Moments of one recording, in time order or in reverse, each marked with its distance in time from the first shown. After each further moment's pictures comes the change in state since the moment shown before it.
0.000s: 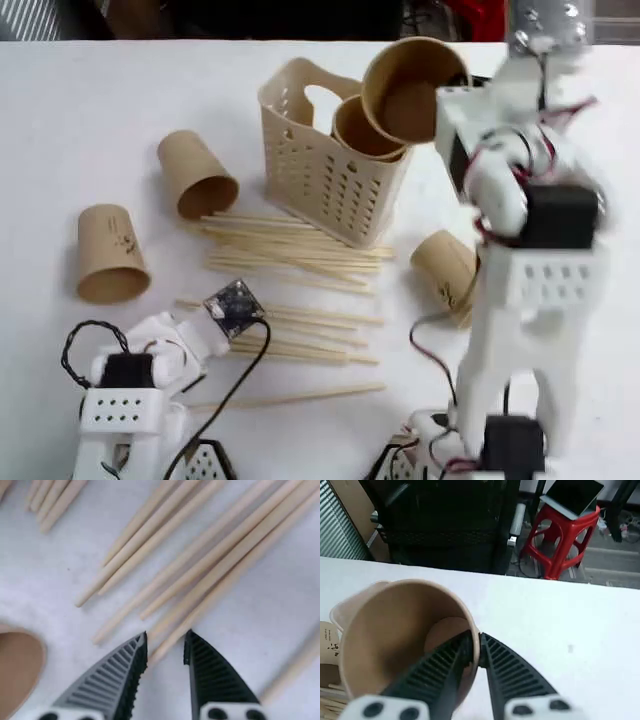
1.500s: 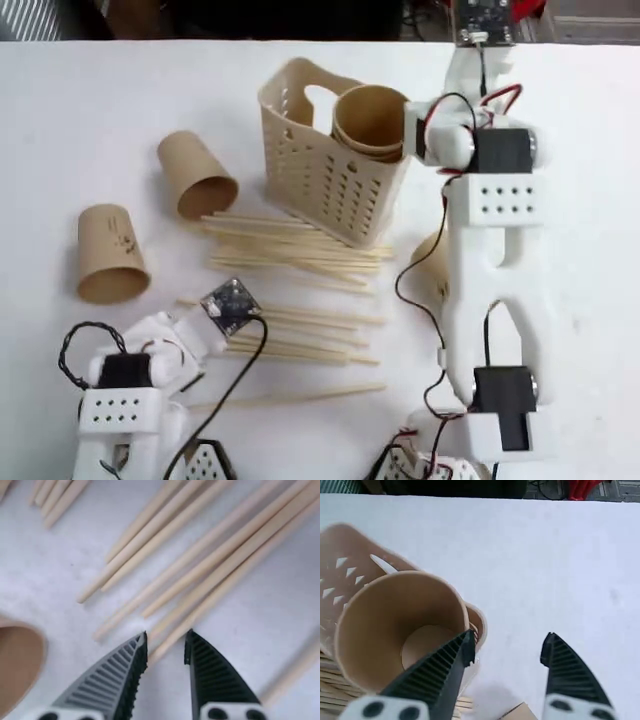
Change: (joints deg) left arm -1.5 0.0 0.0 -0.1 0.1; right arm -1.6 12.6 8.3 -4.9 -3.5
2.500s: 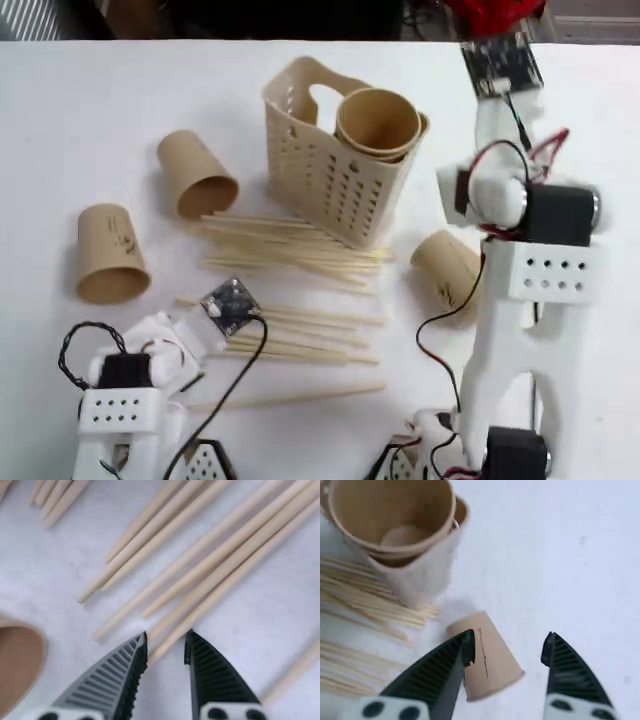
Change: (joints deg) left arm 0.0 0.0 0.0 0.0 0.0; right arm 7.4 -19.5 9.0 20.8 17.8
